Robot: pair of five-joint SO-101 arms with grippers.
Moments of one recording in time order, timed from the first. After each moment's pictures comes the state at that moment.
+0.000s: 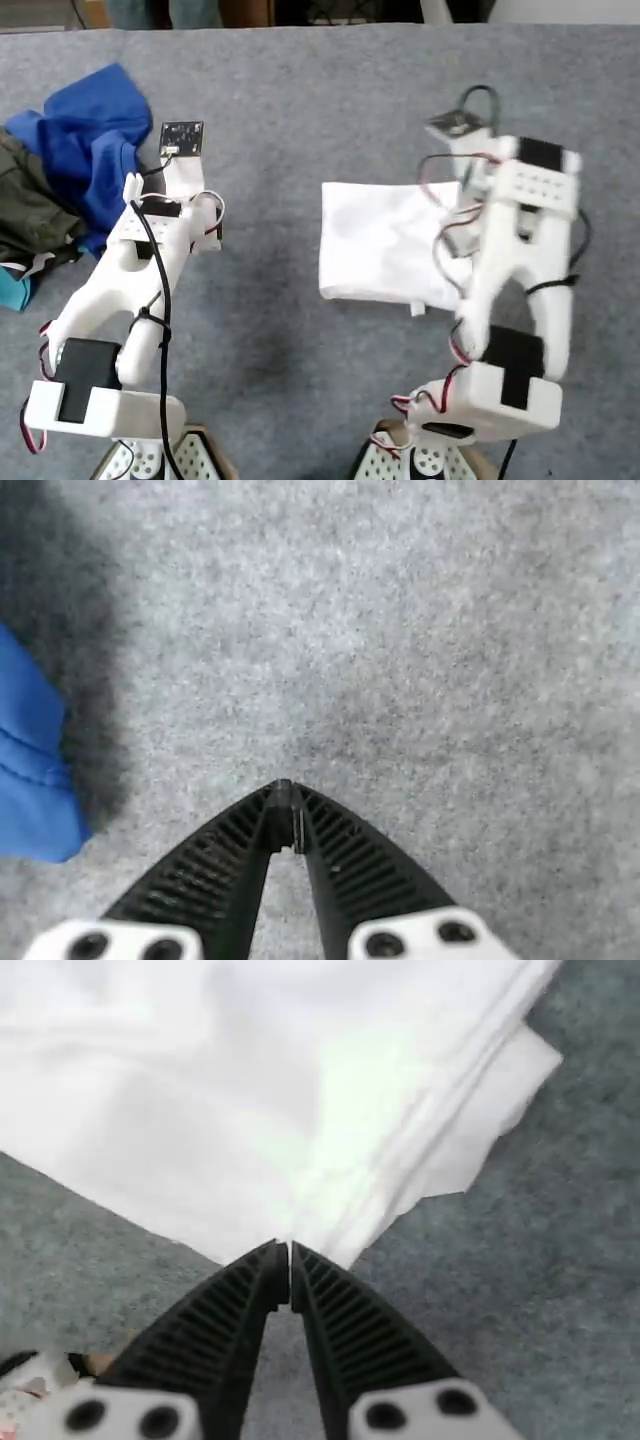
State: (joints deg) left arm 0.4 -4.3 38.2 37.8 5.7; right arm 14.3 1.1 9.6 87.9 38.3
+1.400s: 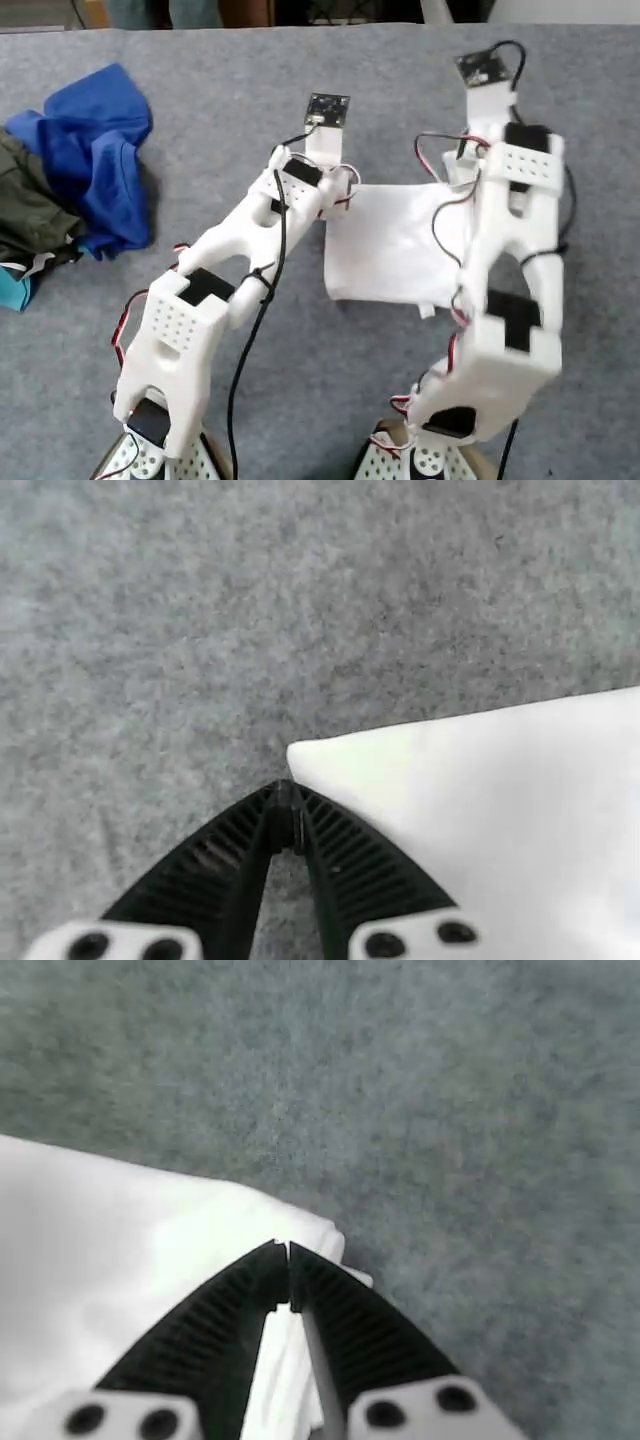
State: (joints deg) left arm 24.9 35.8 -14.0 46.7 18.4; right arm 14.8 17.0 -1.4 60.6 26.0
